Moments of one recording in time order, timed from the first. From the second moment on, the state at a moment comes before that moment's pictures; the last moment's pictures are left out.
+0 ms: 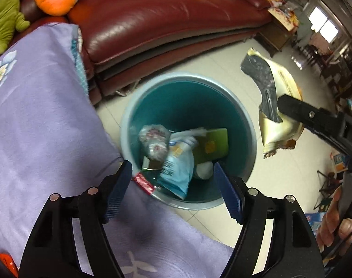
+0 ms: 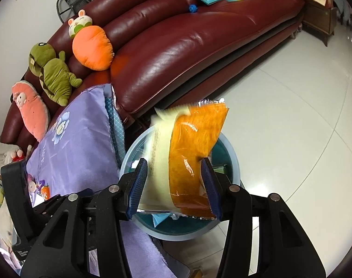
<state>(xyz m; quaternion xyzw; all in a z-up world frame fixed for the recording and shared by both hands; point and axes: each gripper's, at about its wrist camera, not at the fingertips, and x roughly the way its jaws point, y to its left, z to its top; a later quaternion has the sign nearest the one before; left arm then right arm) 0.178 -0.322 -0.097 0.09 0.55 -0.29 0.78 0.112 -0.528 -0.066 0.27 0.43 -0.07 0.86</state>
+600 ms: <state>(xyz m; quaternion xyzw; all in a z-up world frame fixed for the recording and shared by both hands) 0.192 -0.261 -0.084 0.05 0.54 -0.27 0.79 0.140 -0.490 -0.064 0.23 0.46 -0.07 0.86</state>
